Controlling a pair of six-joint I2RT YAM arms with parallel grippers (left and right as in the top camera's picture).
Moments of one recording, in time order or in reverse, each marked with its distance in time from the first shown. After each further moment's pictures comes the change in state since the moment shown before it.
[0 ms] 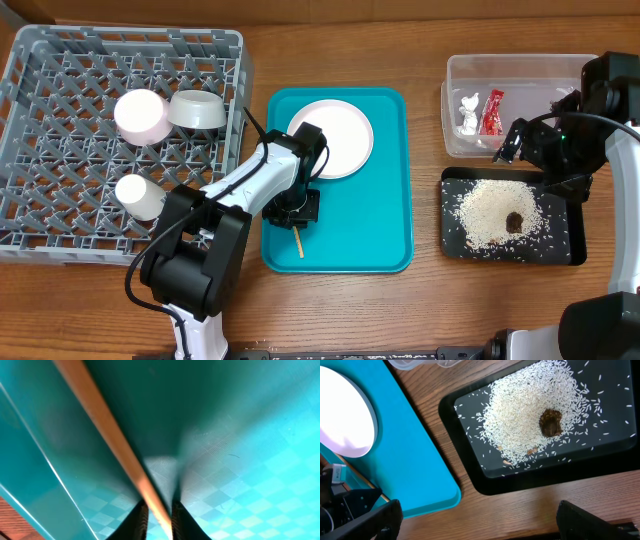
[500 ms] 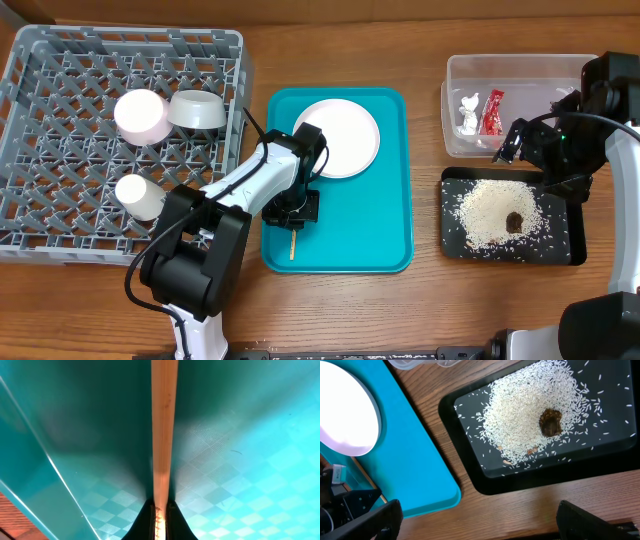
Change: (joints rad) left arm 0.002 -0.001 0.001 -0.012 0.004 -0.007; right arm 0.000 0.000 0.000 -0.001 0.000 0.000
